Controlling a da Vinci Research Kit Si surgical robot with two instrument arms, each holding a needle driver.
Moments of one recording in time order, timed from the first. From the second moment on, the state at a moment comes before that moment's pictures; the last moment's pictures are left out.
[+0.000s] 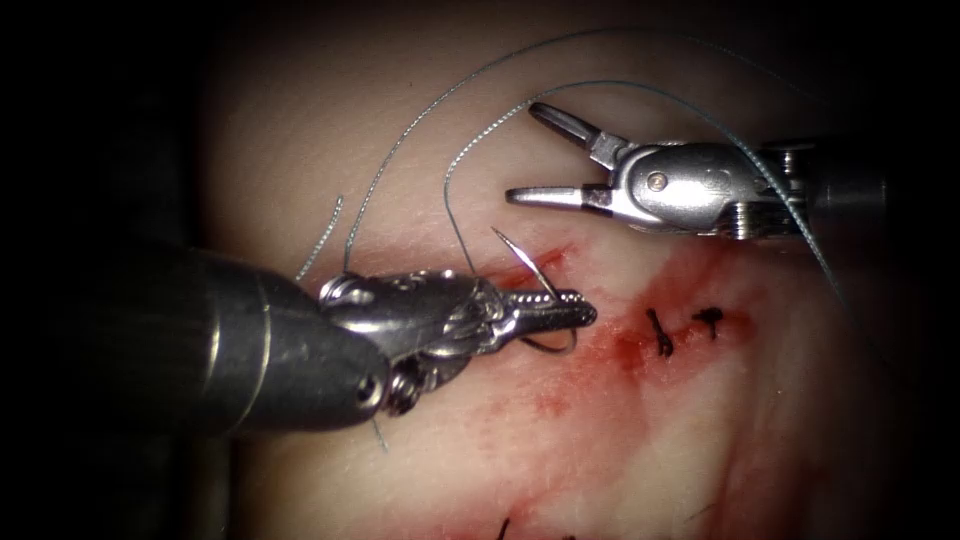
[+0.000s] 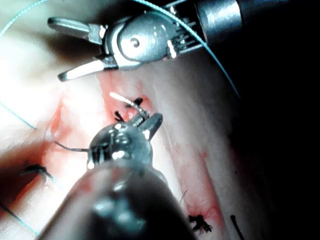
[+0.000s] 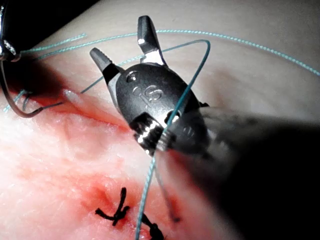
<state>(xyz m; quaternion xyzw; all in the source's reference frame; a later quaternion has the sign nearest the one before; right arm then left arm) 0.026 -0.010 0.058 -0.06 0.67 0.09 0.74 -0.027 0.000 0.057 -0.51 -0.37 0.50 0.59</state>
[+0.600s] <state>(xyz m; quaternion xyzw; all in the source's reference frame) 0.010 -0.007 0.059 -0.03 0.48 0.10 0.87 -0.024 0.002 0.055 -0.50 -0.40 0.47 0.61</state>
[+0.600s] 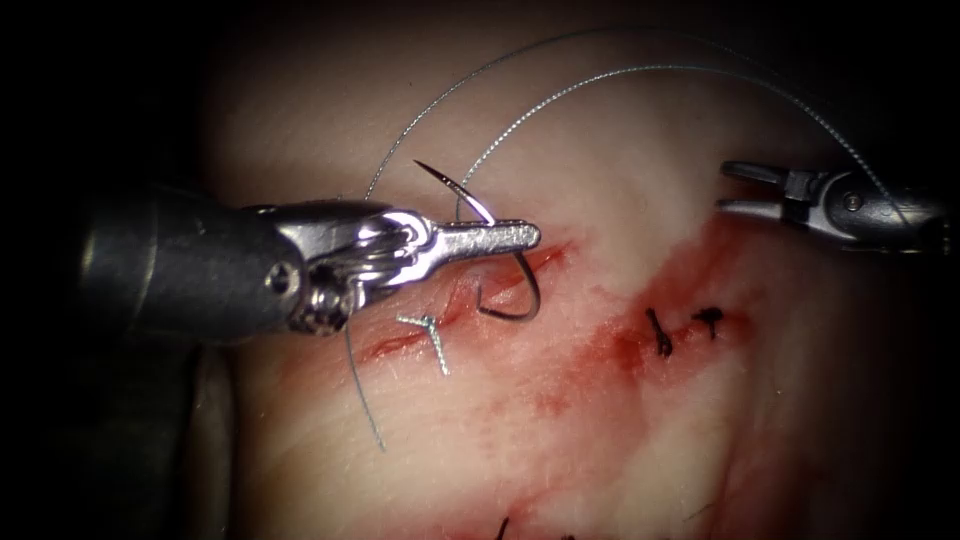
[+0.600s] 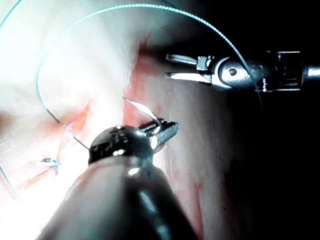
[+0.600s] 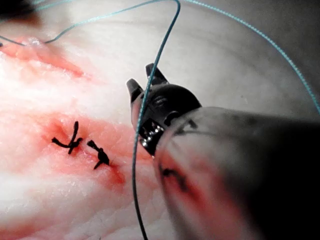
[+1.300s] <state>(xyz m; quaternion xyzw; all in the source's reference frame) 0.014 -0.001 0.048 -0.03 0.61 0.30 0.73 -0.025 0.002 0.055 -0.51 -0.39 0.49 0.59</state>
